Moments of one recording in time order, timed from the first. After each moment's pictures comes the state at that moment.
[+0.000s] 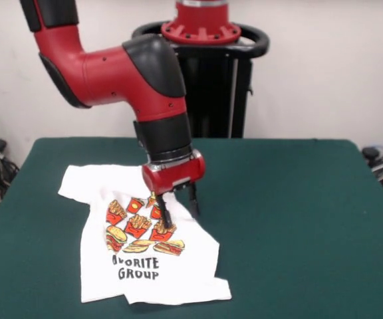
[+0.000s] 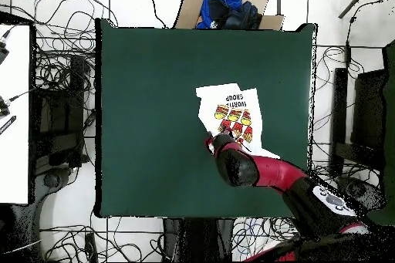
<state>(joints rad) -0.81 -0.41 0.41 1.92 -0.48 -0.04 0.96</state>
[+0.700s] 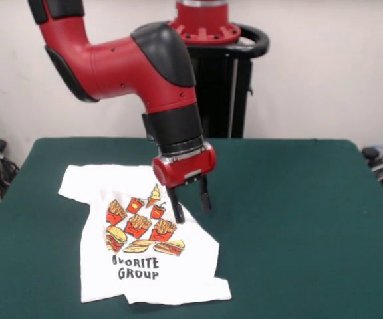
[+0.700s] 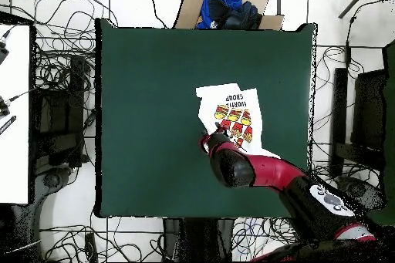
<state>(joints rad) -0.80 -0.45 0.43 1.95 -0.48 -0.04 0.96</state>
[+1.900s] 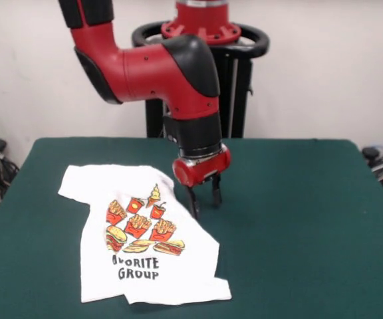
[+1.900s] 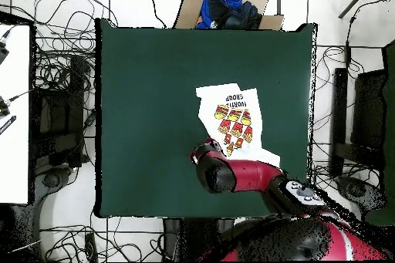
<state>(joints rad) -0.61 -0.42 0.26 1.94 -0.48 -0.04 0.96</state>
